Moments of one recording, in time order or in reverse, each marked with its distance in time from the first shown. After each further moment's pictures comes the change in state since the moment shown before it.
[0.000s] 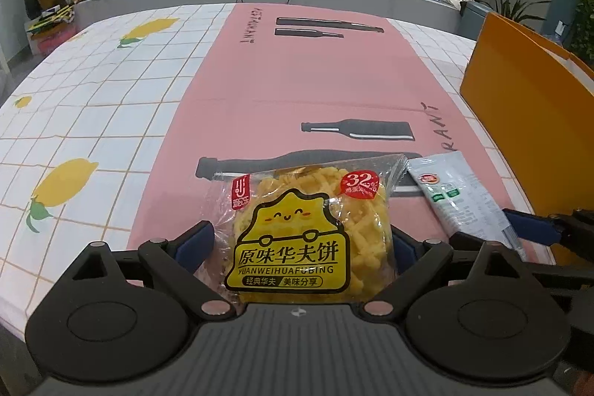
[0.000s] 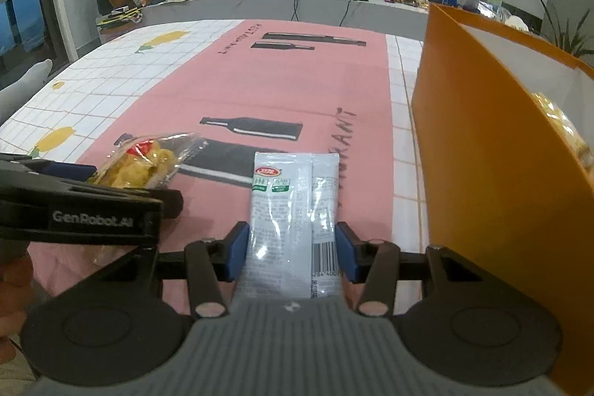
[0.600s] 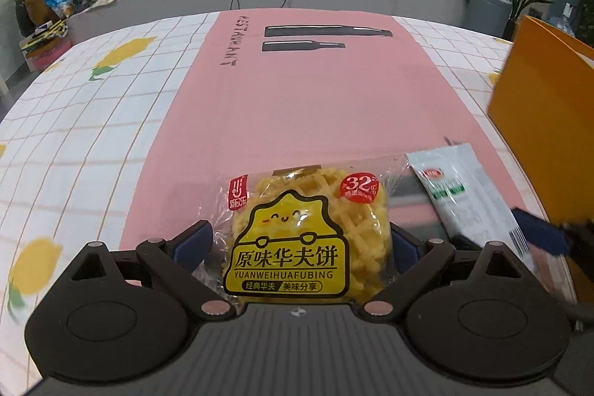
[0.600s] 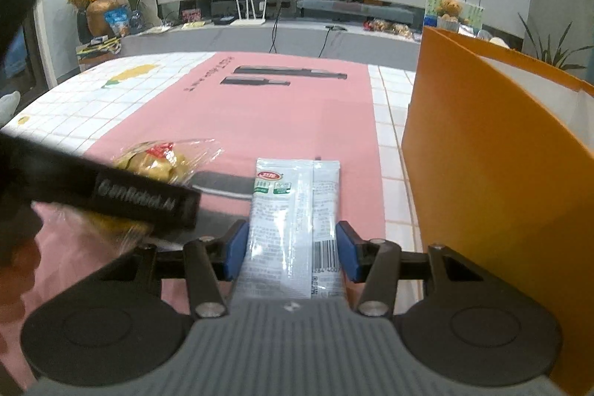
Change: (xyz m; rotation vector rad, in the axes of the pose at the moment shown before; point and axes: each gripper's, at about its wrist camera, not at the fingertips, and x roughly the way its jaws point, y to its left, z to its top) left arm 0.044 -0.016 0.046 0.039 0.017 0.043; right arm 0.040 -0.010 0.026 0.020 -0.109 -0.059
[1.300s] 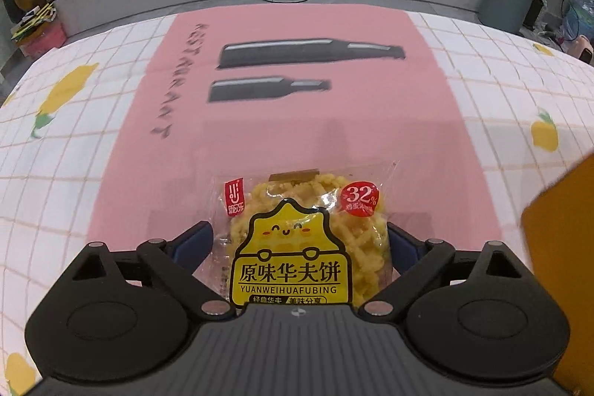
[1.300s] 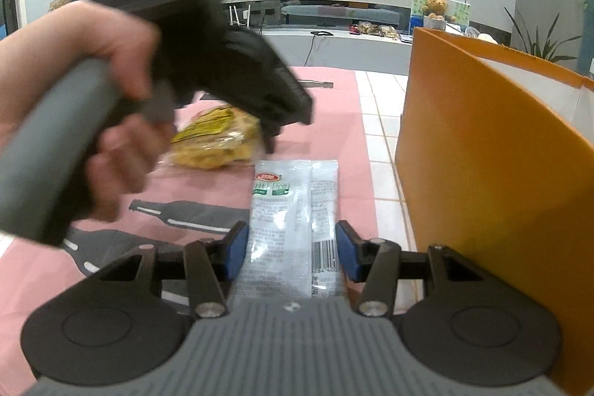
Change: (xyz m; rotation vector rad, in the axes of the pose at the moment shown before) left arm 0.088 -0.034 0.112 0.005 0.175 0.038; right arm 0.019 -0.005 0.007 0.048 -0.037 -0.030
